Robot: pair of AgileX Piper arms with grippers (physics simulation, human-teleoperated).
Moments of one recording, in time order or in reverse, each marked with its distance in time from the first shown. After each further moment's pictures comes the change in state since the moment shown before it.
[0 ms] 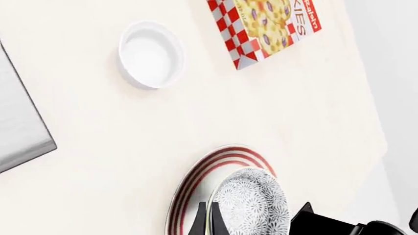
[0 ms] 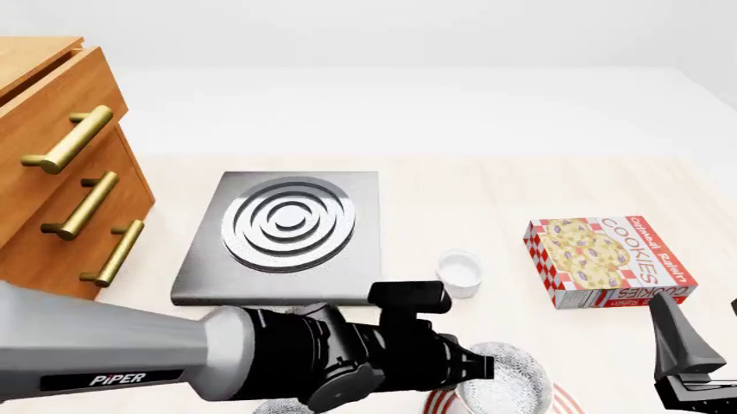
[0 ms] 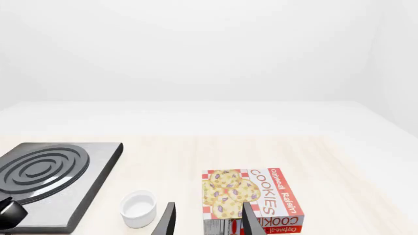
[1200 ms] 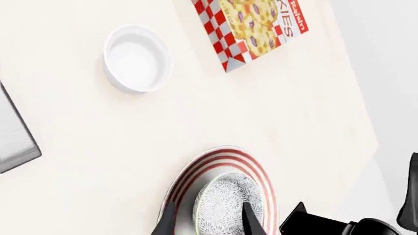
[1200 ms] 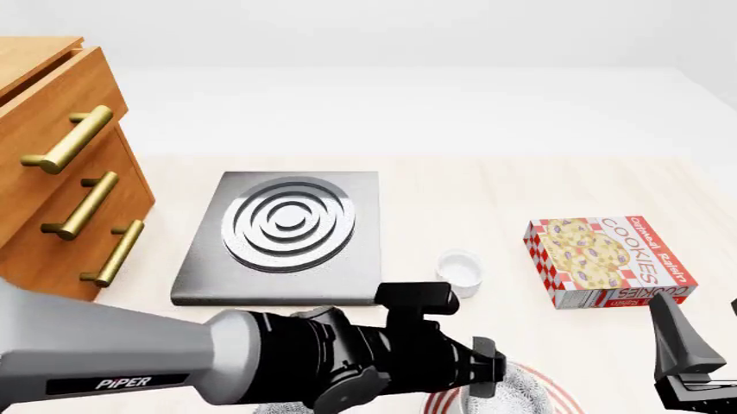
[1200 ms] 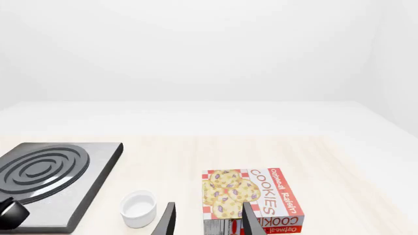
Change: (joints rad) left arm -0.014 0.009 -0.010 -0.032 0.019; right arm 0.000 0.000 0.000 0.000 0.000
